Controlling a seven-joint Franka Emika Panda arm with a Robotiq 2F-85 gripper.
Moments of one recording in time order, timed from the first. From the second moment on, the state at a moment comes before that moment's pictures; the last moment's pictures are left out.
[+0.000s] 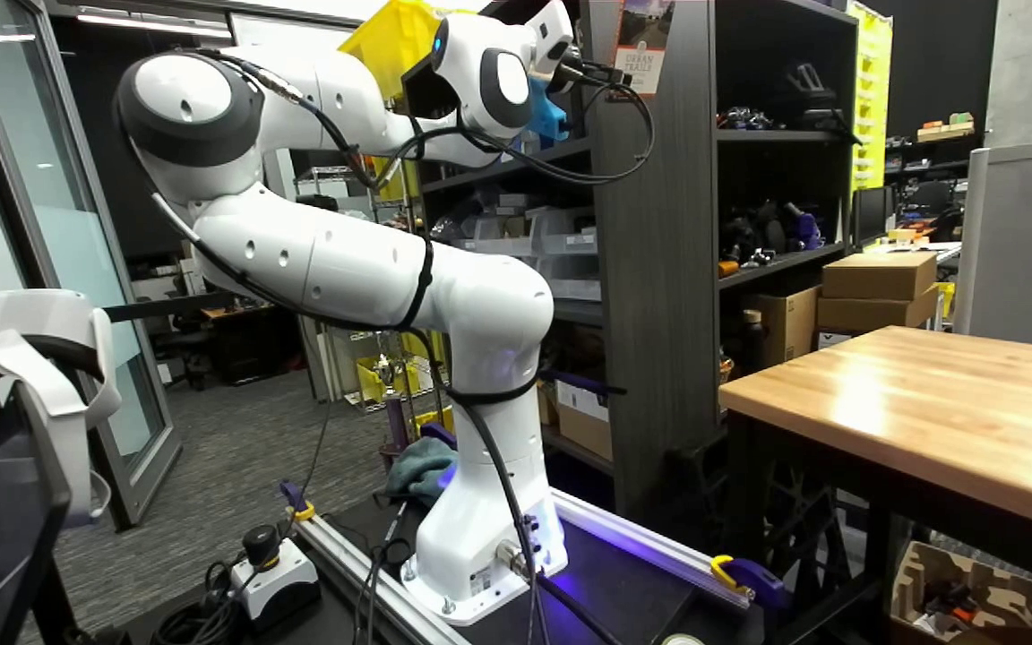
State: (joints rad) arm -0.43 -1.19 0.50 -2.72 0.16 3.06 0.68
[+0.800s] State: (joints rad) arm -0.71 -1.09 0.61 -2.66 0.16 3.06 0.72
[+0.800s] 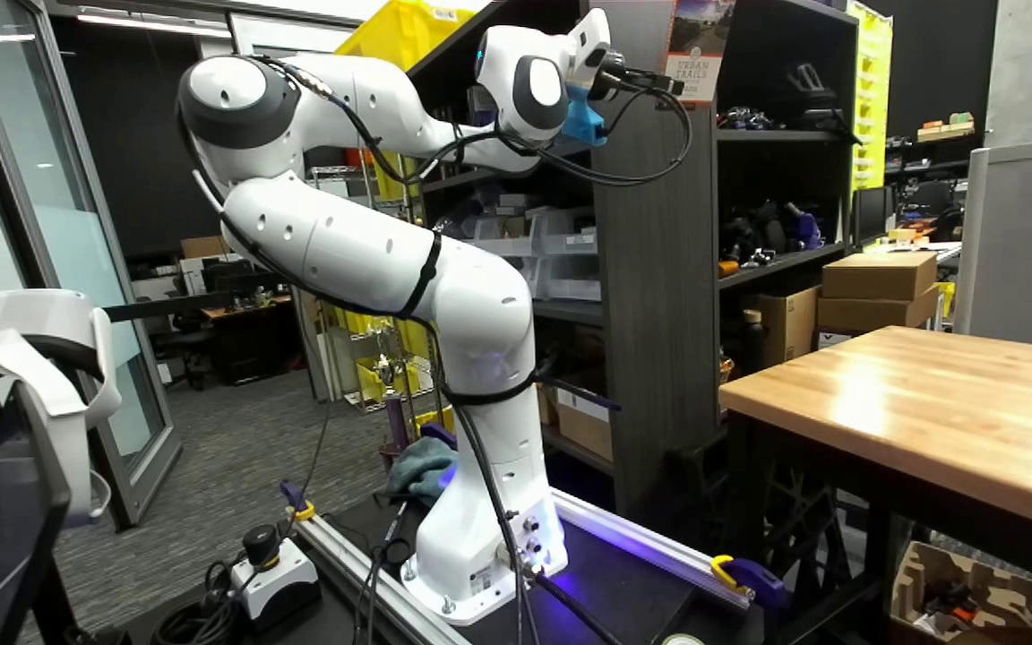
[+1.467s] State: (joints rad) arm -0.84 -1.03 0.68 -2.68 0.16 3.09 0.72
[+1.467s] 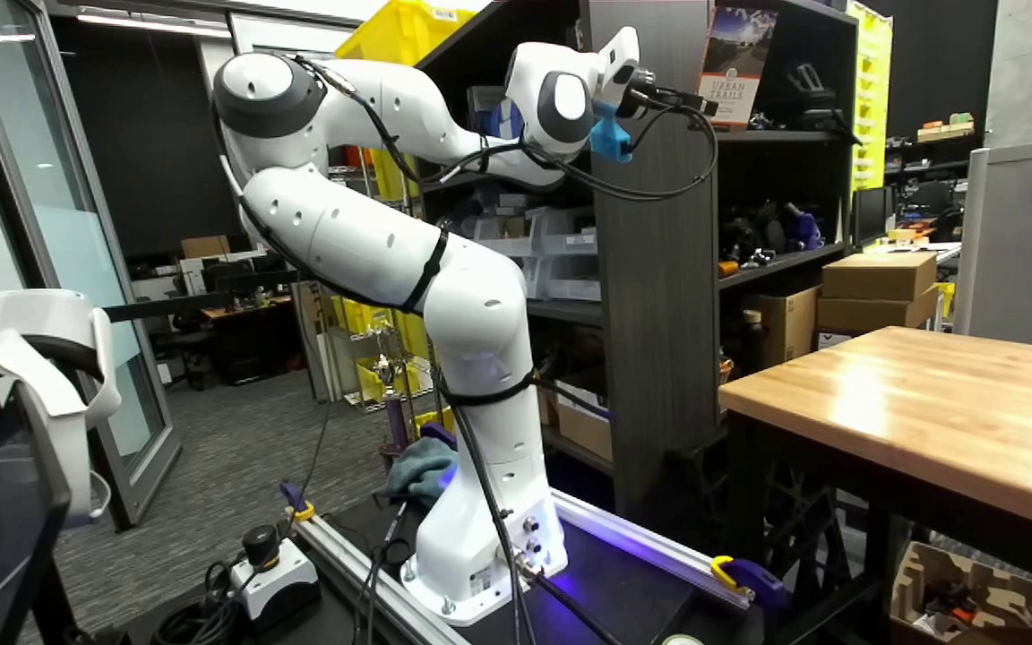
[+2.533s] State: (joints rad) arm -0.89 -0.95 0.82 -2.76 0.16 3.14 0.70
